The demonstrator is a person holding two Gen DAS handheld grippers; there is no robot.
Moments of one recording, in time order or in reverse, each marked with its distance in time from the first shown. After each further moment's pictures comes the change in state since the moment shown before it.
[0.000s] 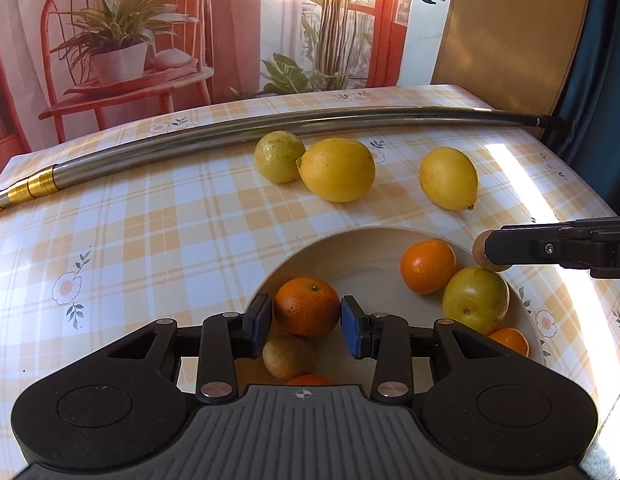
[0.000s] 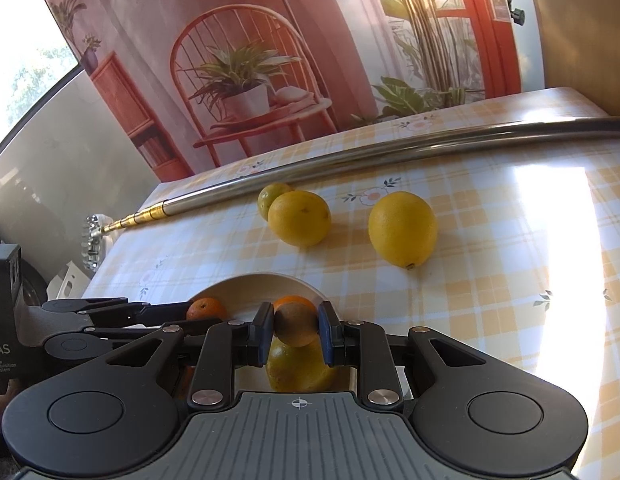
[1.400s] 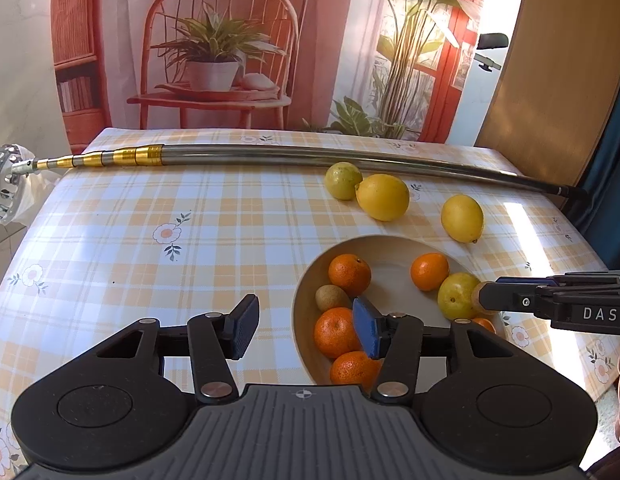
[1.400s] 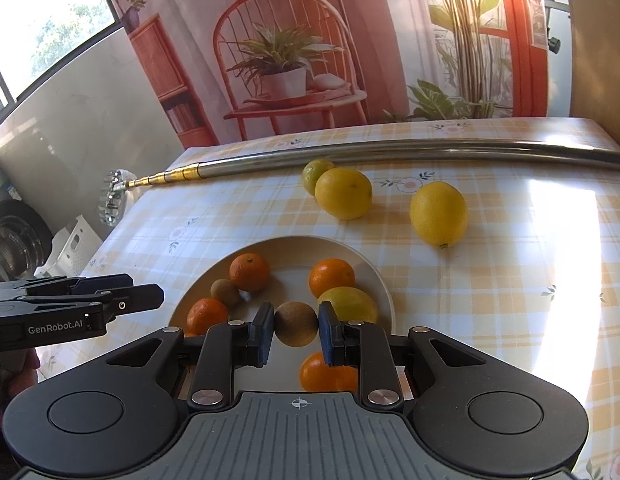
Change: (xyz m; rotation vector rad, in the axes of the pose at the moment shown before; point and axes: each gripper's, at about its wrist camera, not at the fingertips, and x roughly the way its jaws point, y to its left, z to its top) left arm -0.098 0.005 -0.041 -0.216 -0.116 0.120; right arm -0.028 0.042 -0.023 -0.153 0.046 0.002
